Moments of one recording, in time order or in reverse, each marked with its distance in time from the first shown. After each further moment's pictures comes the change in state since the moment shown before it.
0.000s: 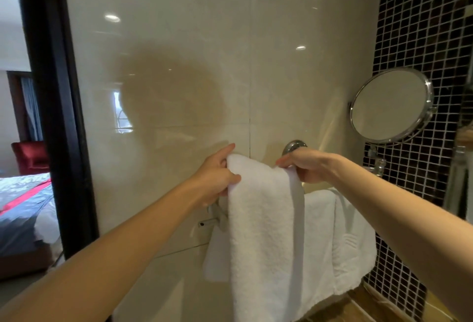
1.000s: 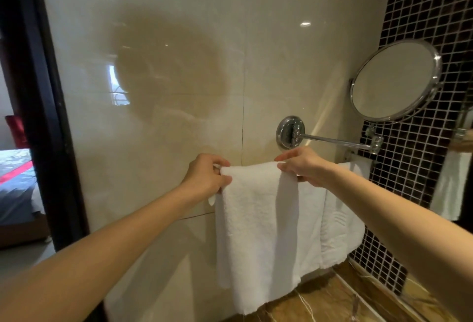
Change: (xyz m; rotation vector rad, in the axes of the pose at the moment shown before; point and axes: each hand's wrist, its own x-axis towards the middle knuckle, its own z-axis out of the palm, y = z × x) left_hand -0.014 -0.055 0.009 0.458 0.212 0.008; right_hand -0.007 0.060 0.010 -0.218 0.185 -0.178
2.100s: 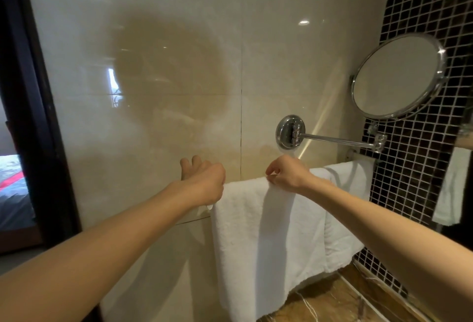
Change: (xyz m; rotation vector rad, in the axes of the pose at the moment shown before) left_hand 0.017 0.004 0.005 1.124 -0.112 0.158; right_hand 0.014 0.016 0.026 -0.692 0.054 -0.313
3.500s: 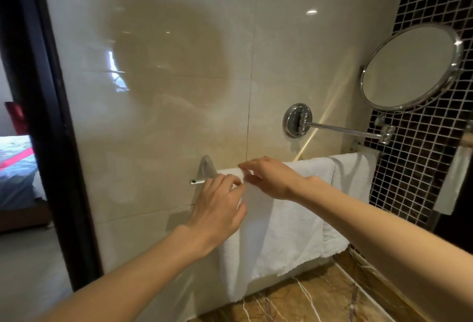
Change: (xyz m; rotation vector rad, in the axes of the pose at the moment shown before) left_hand -0.053 0.010 0.076 -0.234 0.562 0.336; right_hand -0.026 -0.041 0.025 -0.150 -0.038 -0.489
